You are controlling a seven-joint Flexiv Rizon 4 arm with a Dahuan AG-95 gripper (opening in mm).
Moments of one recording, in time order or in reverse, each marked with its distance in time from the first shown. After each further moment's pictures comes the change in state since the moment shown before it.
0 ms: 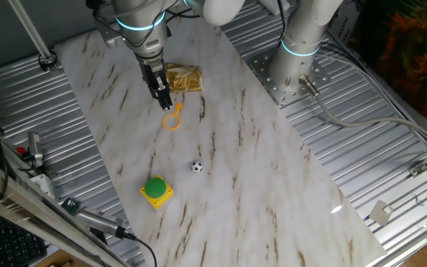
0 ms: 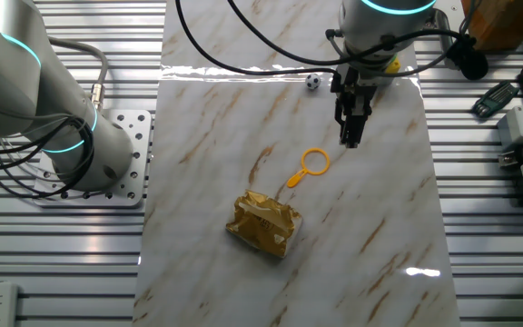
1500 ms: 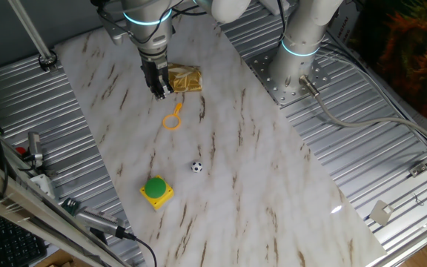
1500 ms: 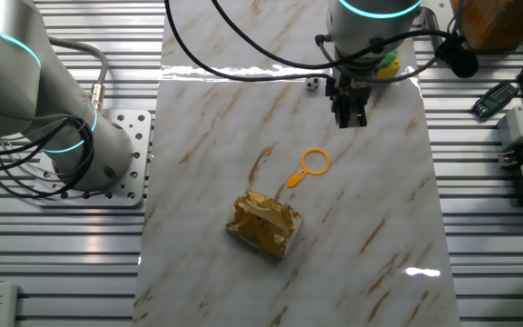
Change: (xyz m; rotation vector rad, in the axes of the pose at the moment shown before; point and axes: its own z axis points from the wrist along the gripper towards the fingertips) arm 0.001 0.000 0.000 -0.013 -0.054 -0.056
